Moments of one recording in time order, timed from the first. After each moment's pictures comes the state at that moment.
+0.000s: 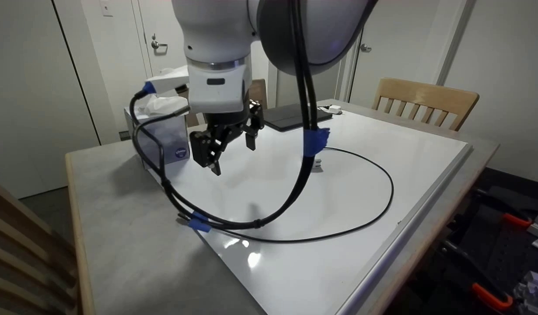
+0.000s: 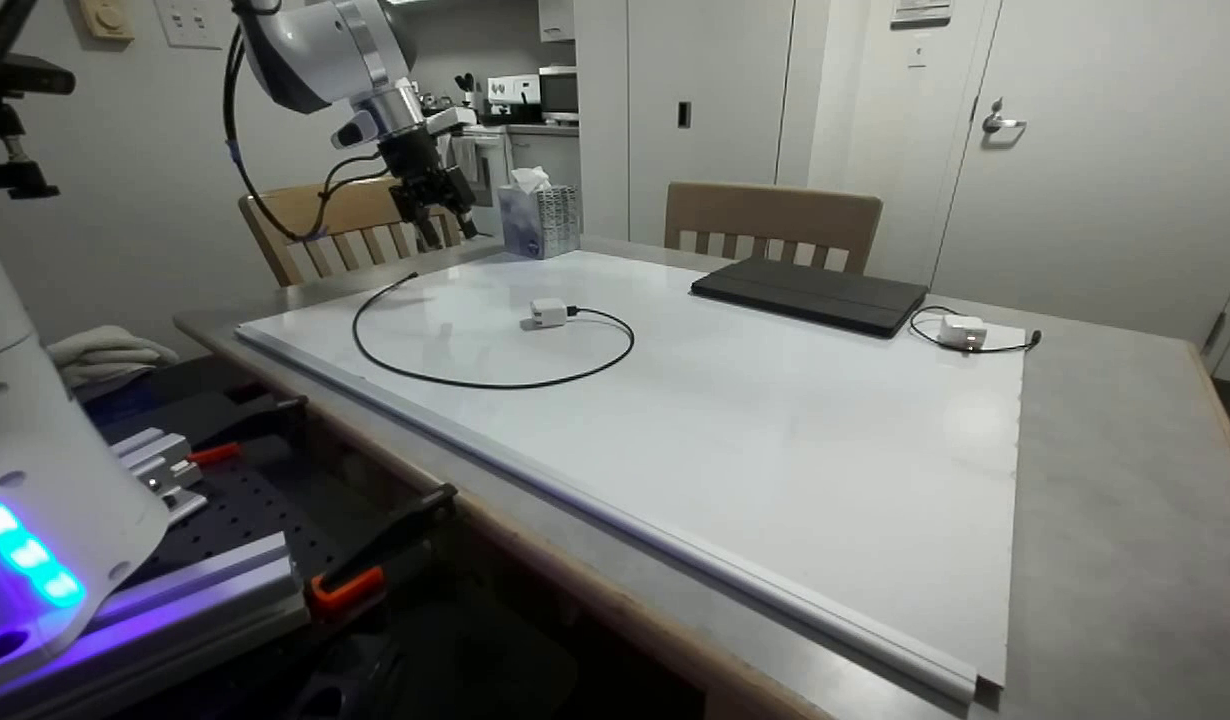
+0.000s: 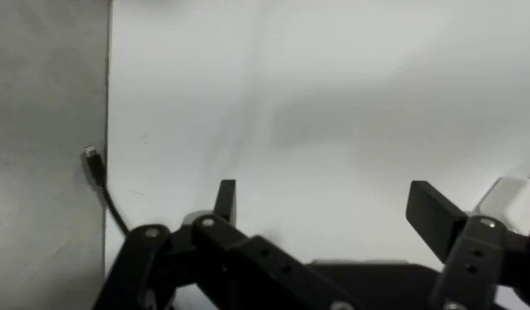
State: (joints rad) arm 0.25 0.53 0.35 -1.97 -0.77 2.42 -2.15
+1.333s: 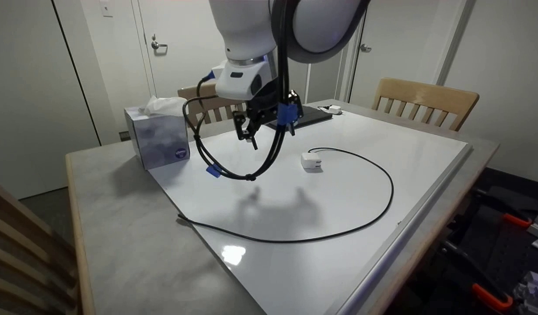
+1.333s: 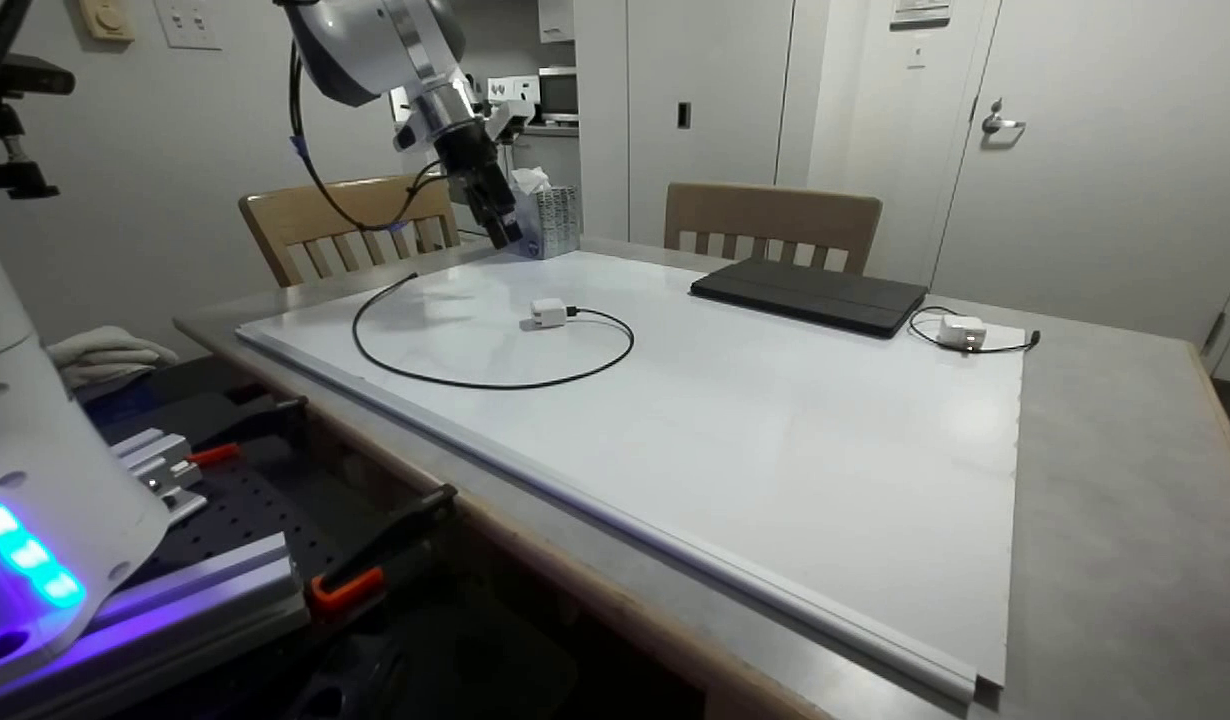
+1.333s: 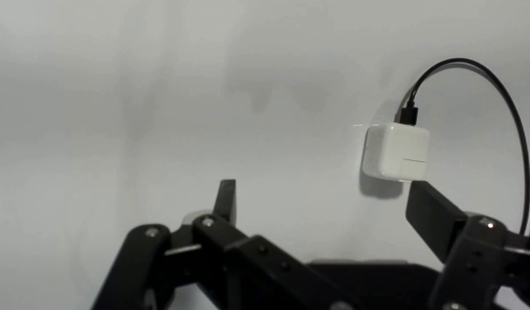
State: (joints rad) arm 0.25 0.48 0.20 -1.98 -0.68 2.29 -1.84
